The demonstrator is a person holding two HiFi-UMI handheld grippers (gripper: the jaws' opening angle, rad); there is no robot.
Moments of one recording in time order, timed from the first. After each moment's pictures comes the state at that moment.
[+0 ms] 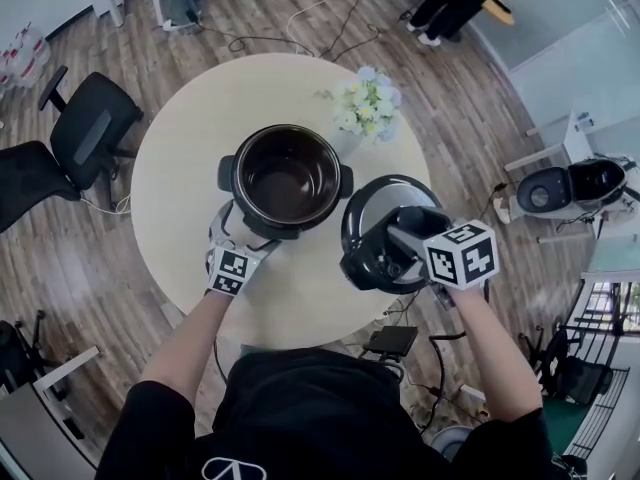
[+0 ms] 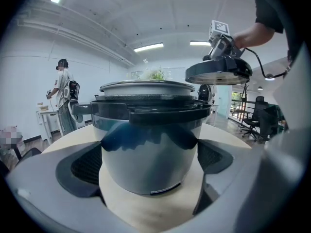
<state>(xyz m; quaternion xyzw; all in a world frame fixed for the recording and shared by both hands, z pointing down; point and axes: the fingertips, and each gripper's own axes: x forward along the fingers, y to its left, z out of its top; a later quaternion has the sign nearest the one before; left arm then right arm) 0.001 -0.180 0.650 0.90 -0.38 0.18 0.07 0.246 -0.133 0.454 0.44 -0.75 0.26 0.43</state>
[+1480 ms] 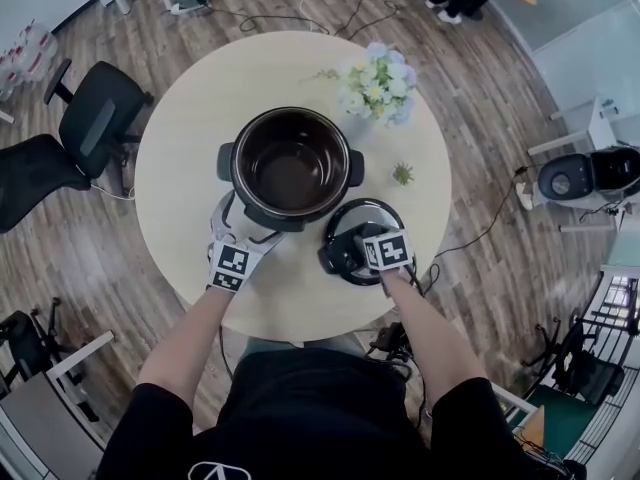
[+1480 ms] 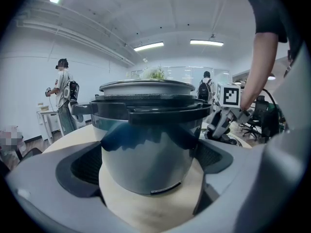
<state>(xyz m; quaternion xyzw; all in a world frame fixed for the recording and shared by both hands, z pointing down) 0.003 -0.182 0.651 0.90 -0.38 0.19 0.07 0.256 -0.113 0.727 0.46 -0.67 0.36 0.46</state>
